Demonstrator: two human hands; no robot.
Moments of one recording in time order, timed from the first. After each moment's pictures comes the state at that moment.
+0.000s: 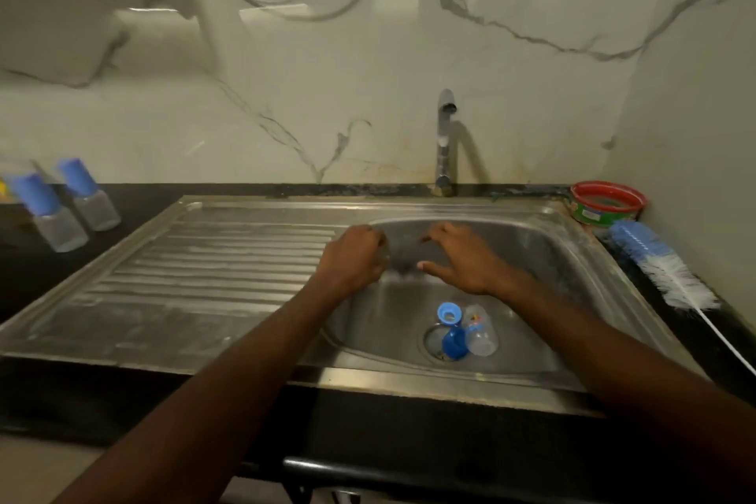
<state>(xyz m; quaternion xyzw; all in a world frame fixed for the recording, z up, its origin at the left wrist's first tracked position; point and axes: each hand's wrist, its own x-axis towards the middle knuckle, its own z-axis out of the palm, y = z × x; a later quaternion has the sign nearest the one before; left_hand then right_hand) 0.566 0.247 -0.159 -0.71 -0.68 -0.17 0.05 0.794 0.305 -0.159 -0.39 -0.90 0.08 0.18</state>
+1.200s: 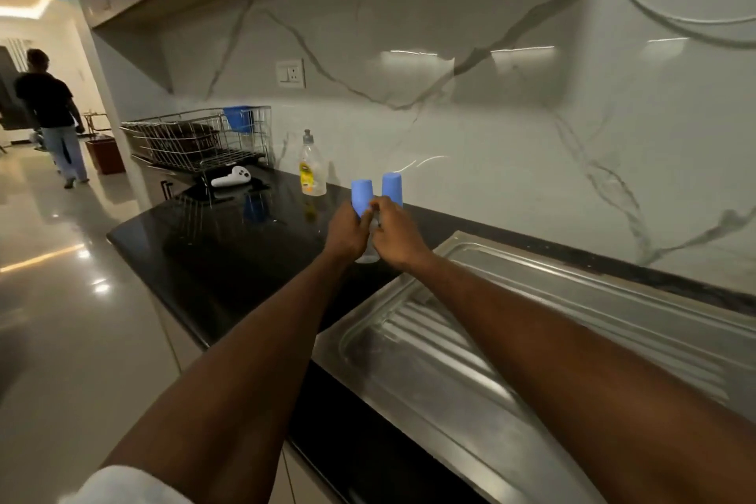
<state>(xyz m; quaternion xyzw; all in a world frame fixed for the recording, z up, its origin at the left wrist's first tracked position) 0.081 0.110 -0.105 -0.40 -0.78 -0.48 0.07 0.168 0.187 -0.094 -0.15 -0.91 0.25 0.30</state>
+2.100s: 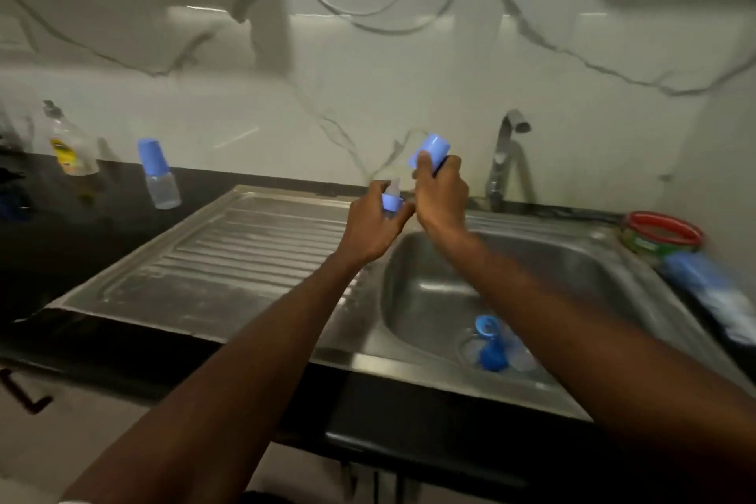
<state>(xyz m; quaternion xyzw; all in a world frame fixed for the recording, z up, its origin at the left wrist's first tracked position) 0.522 0.218 -0.112 -0.58 -0.64 -0.50 -0.04 0.632 0.257 -0.063 -0.46 -0.63 0.30 0.55</state>
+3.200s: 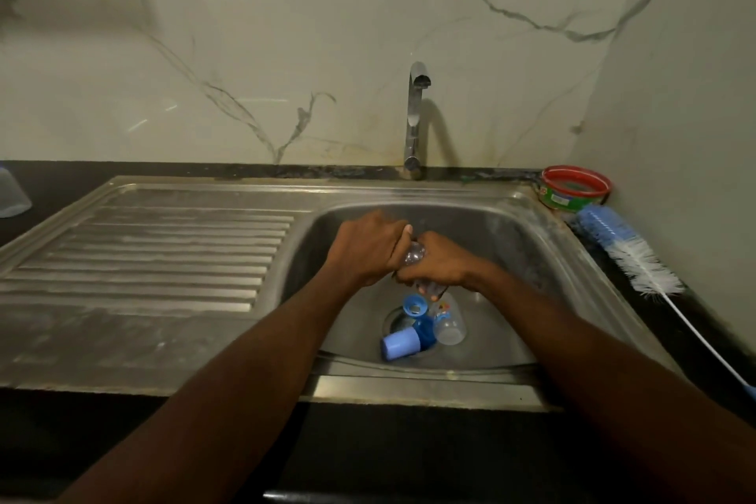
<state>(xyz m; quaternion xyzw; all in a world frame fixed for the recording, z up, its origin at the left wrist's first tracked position) 0.637 0.271 -0.173 -0.77 -0.56 -0.22 0.22 0.801 0.307 -0.166 -0.45 -0.78 0.41 0.14</state>
